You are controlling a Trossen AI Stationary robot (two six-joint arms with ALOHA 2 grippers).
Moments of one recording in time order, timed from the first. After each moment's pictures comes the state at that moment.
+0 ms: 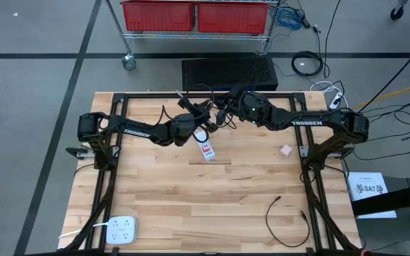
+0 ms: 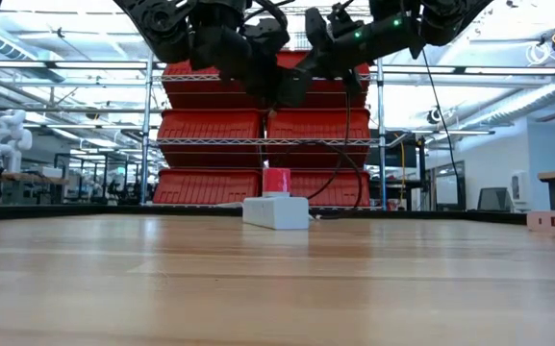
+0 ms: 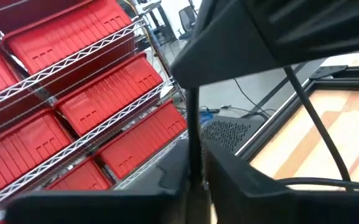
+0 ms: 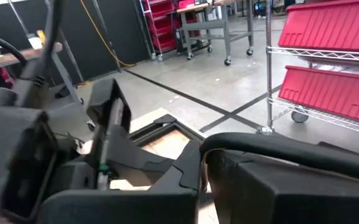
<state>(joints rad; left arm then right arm) 0.14 1.73 1.02 0.65 -0.81 0.39 -0.32 1.48 0.96 0.41 0.21 0.27</state>
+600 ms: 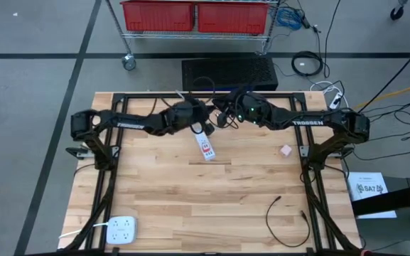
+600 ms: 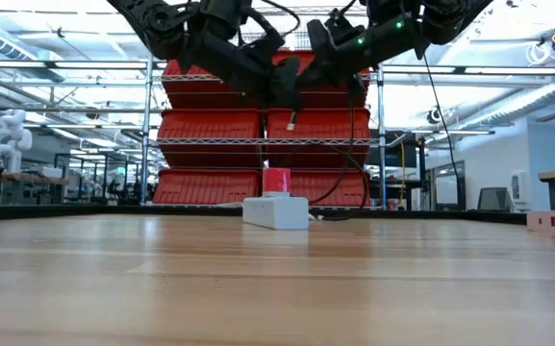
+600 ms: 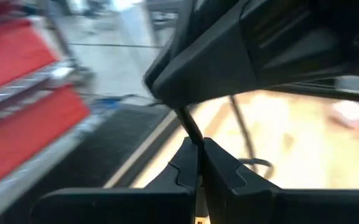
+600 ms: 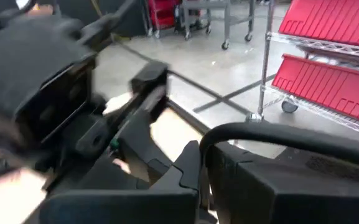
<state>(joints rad) 0.26 1.65 1.02 0.40 -0.22 0.11 -0.32 1.48 0.96 0.31 0.19 0.19</state>
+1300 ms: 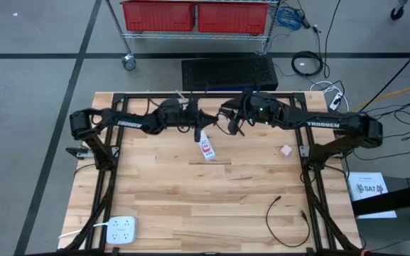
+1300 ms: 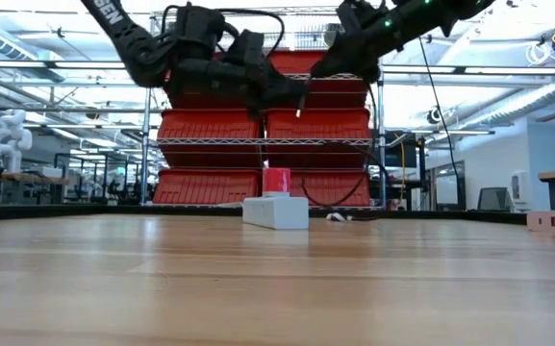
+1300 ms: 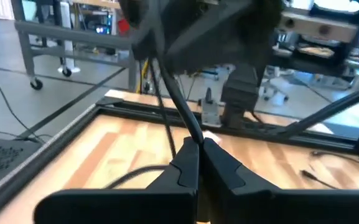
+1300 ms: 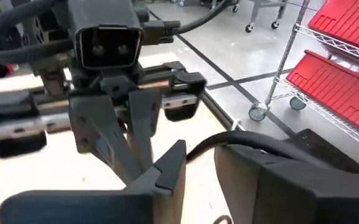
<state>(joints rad) 0.35 1.65 0.83 0.78 0.34 -0.10 -0.32 1.31 0.96 0.02 0.12 0.01</state>
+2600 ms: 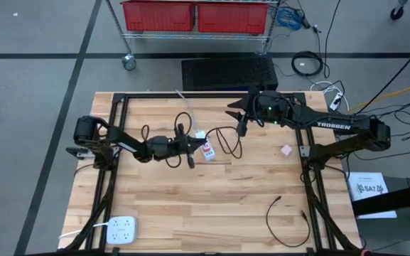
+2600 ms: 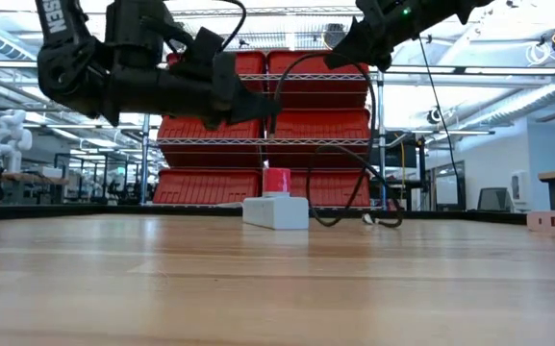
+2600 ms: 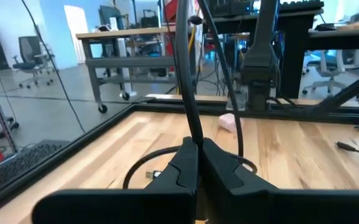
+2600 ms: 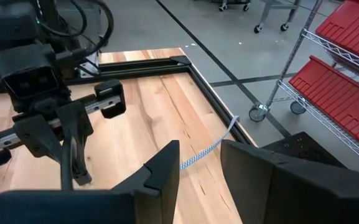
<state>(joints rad) 0.02 1.72 0.50 1.26 -0.24 0.07 -0.31 1.21 0.96 -0.09 0.07 -0.05</state>
